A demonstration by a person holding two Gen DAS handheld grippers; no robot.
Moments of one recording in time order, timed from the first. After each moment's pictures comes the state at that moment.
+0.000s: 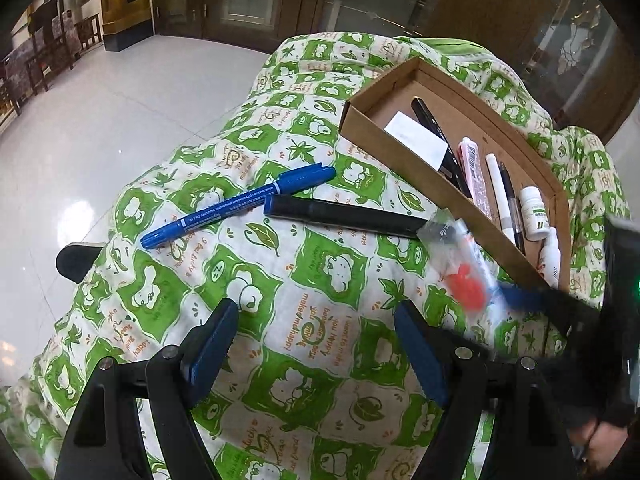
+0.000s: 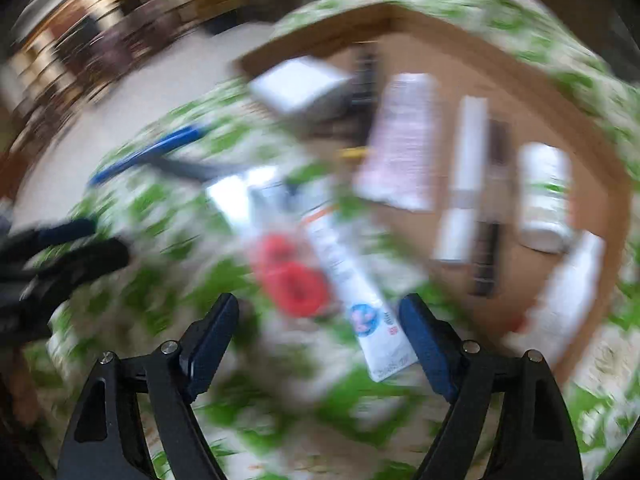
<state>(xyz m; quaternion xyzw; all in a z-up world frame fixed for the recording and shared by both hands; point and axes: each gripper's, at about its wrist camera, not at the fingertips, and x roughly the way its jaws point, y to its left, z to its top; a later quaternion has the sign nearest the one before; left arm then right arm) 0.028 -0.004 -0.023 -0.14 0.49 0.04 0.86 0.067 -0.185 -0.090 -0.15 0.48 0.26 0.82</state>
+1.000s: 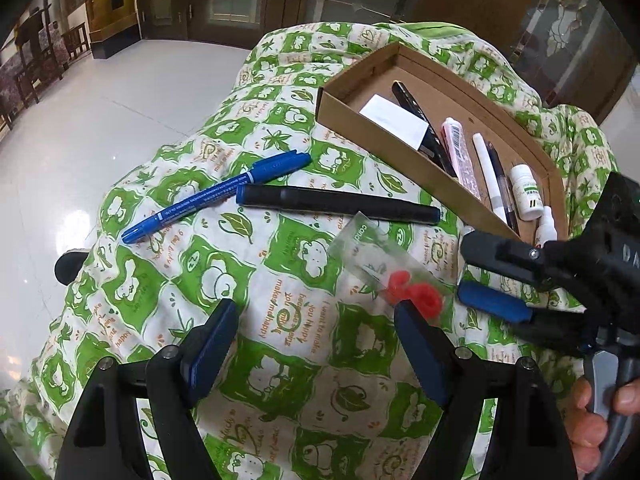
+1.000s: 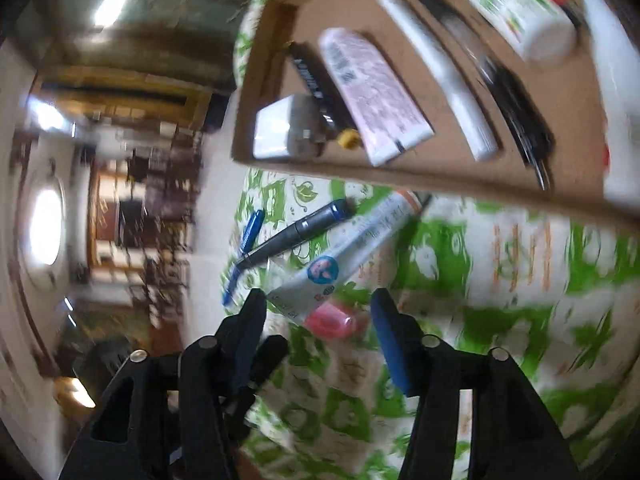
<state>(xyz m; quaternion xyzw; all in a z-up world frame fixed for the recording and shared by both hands) 0.028 -0.023 -0.025 -0.12 0.51 0.02 0.85 0.099 -0.259 -0.101 0.32 0.56 0.26 0.72</state>
